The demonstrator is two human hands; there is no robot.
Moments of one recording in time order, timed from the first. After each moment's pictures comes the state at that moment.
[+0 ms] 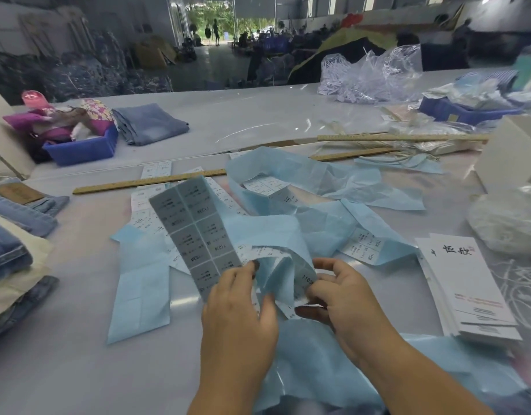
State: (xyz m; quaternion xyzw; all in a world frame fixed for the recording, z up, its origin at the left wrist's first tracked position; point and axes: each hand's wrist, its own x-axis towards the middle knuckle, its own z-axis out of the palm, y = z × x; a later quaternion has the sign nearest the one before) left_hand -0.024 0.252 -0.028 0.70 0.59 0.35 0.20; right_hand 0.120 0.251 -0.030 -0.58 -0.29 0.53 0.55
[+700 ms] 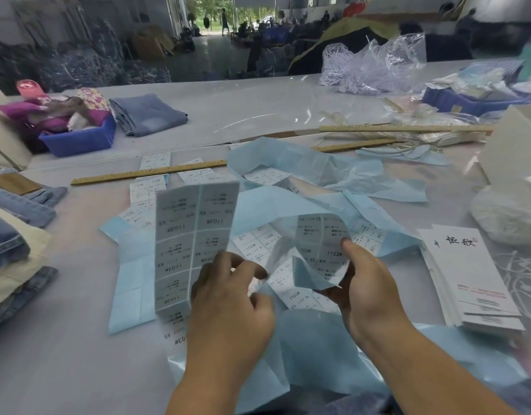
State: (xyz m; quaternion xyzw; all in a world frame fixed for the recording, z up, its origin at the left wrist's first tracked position) left_hand -0.038 0.258 -0.025 0.73 0.60 0.29 0.14; right_hand 0.130 0.251 -0.027 -0.52 -0.22 0.48 0.67
